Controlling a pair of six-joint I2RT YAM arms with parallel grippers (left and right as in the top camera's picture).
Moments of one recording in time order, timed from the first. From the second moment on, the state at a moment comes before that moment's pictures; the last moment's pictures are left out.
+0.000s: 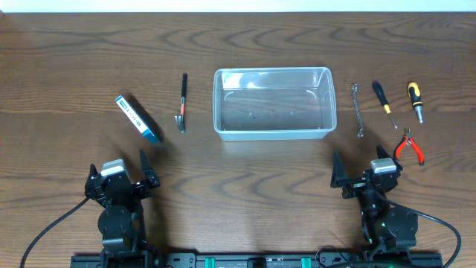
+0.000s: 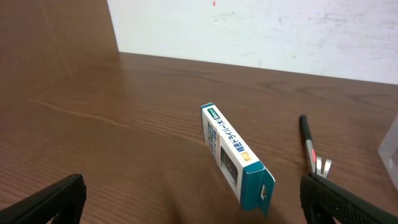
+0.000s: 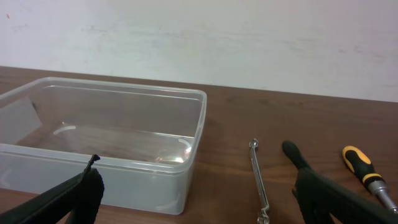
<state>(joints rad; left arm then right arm) 0.06 0.01 0.08 -0.24 -0.23 -0.04 0.08 0.01 0.01 -0.06 -0.08 -0.01</state>
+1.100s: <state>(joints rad) 0.06 0.01 0.08 -0.24 -0.23 -0.04 0.08 0.01 0.01 -0.04 -0.08 0.01</state>
